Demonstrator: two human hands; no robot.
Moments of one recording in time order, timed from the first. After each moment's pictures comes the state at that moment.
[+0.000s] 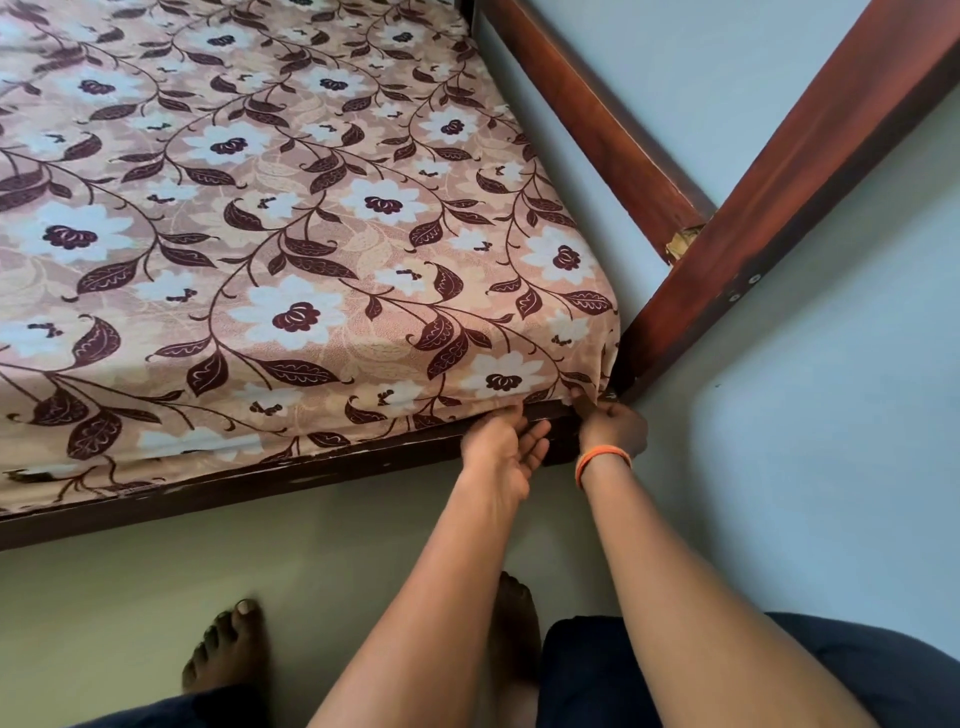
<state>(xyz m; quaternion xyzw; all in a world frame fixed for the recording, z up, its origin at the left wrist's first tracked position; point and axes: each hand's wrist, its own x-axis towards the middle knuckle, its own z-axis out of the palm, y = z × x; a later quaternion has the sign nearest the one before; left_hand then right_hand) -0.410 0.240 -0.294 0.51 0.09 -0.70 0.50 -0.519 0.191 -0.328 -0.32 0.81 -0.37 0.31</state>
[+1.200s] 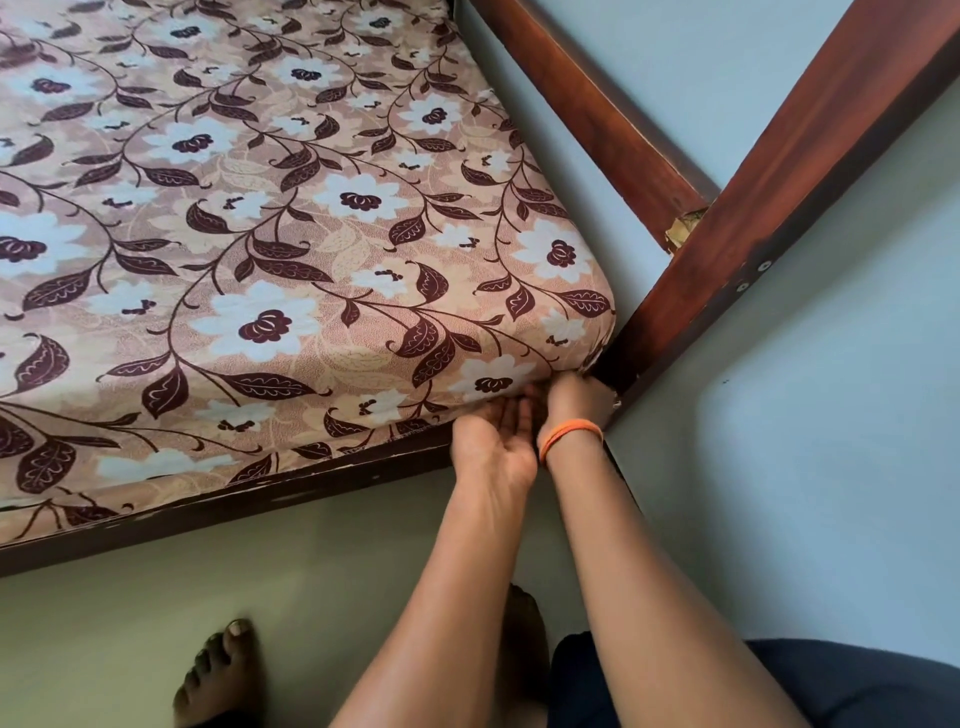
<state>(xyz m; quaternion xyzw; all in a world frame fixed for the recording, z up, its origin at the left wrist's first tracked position) -0.411 0.220 -0.291 0.34 0.25 -0.64 0.65 -0.468 0.166 -0.312 -0.16 0.70 -0.53 0.45</state>
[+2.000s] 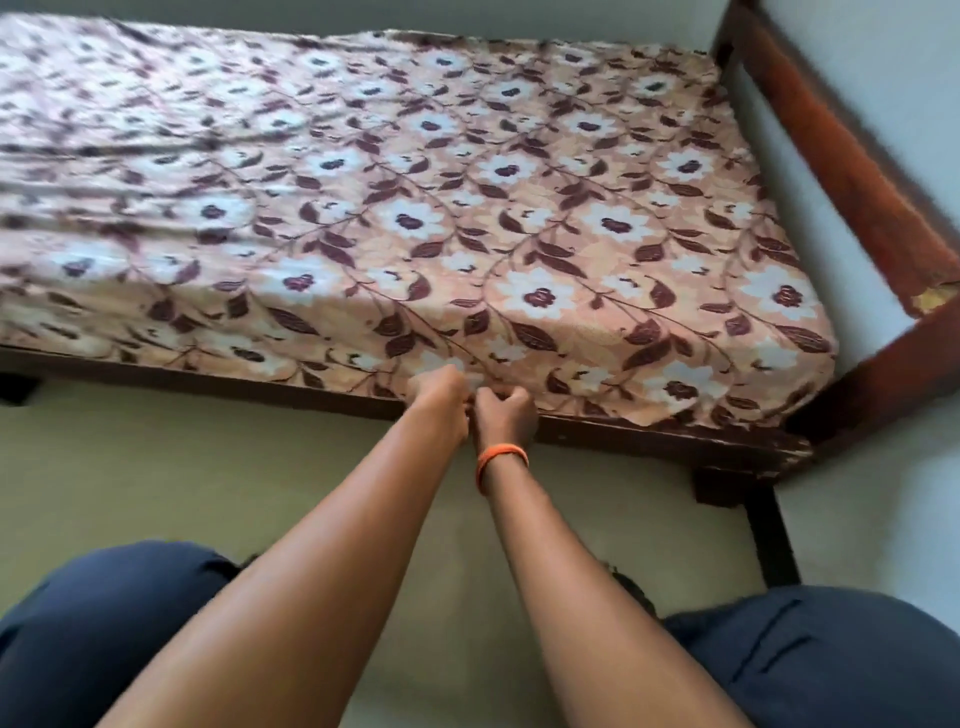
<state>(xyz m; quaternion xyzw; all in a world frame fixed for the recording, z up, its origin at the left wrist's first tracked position) -0.202 0.367 -0.223 0.72 0.05 -0.44 0.53 -0.257 0.349 -0.262 -0.48 0.66 -0.24 0.53</state>
